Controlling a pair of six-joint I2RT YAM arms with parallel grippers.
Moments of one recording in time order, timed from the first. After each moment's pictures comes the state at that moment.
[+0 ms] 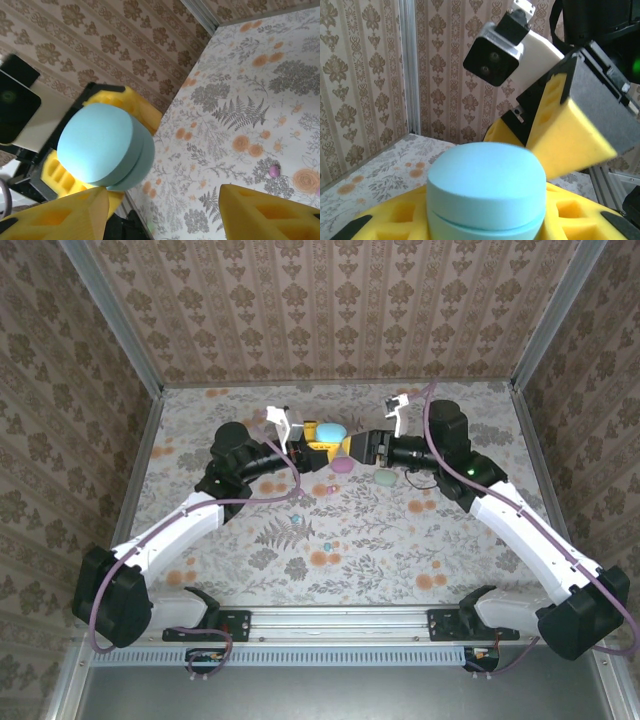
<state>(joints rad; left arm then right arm) -0.60 1.27 0.88 0.48 0.76 -0.14 0.45 1.20 1.13 -0.22 -0.59 0.63</state>
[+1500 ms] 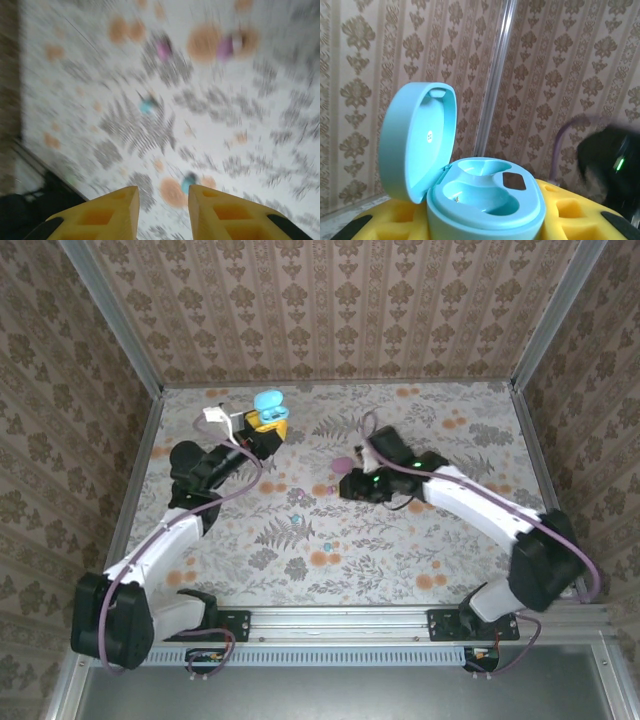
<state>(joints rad) -0.32 1.13 0.68 0.77 0.66 -0.38 0.62 1.53 1.14 -0.61 -0.35 0.64</state>
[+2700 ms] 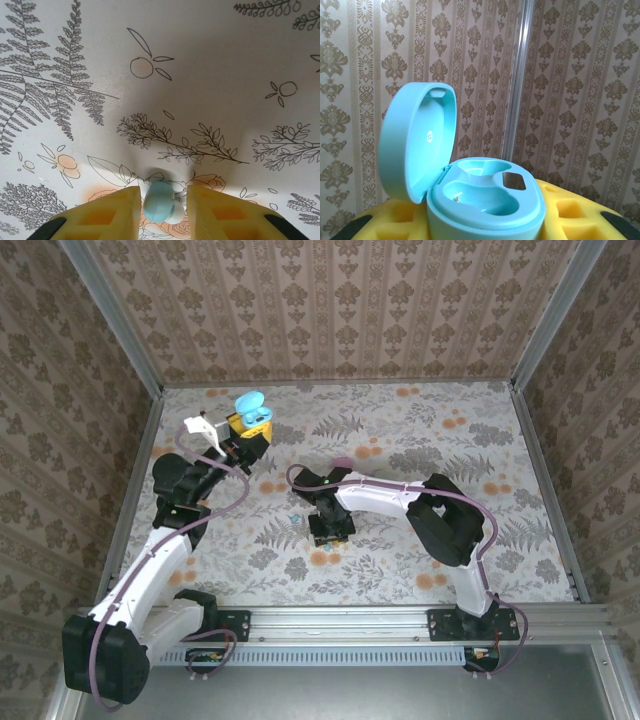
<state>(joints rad) -0.30 0.96 0.66 0.62 0.58 -0.28 0.89 2.03 1.45 -0.94 -0.14 0.73</state>
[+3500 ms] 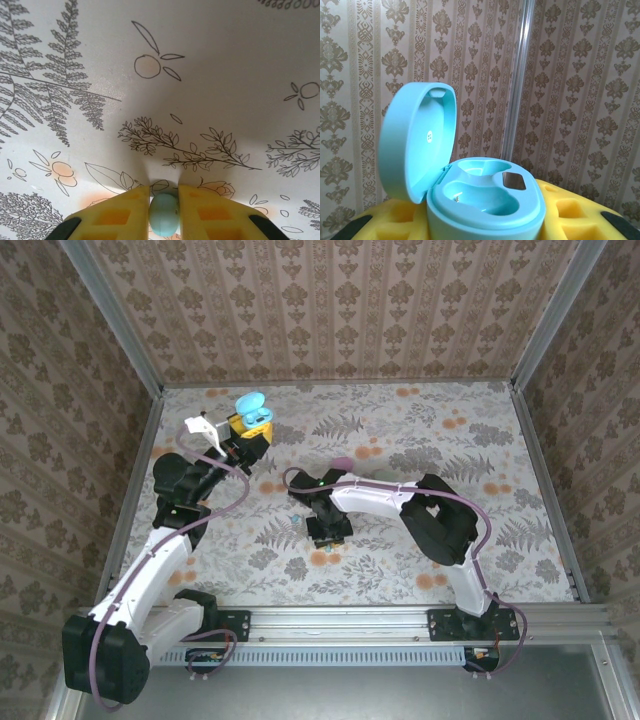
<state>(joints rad) -0.30 0.96 0.66 0.61 0.58 -0.28 0.90 2.07 1.48 -0.96 -0.13 0.74</state>
